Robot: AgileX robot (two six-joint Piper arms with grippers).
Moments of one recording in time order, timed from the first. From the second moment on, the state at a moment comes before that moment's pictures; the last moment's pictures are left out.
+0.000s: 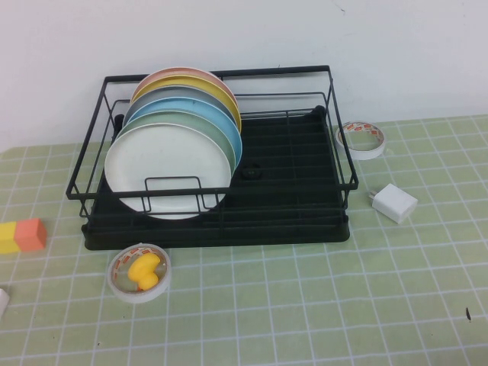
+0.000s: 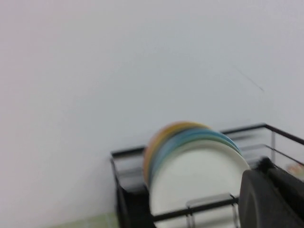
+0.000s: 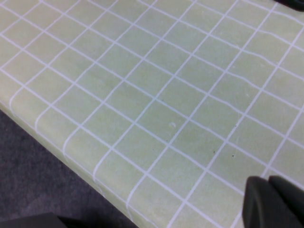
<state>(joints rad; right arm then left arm) 0.63 0.43 -0.31 0.13 0.68 -0.13 -0.06 0.06 -0.13 -1.64 0.22 1.66</state>
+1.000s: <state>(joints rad) 0.63 0.43 -0.31 0.13 0.68 -0.13 -0.07 -0.02 0.02 -0.73 -0.03 0.61</state>
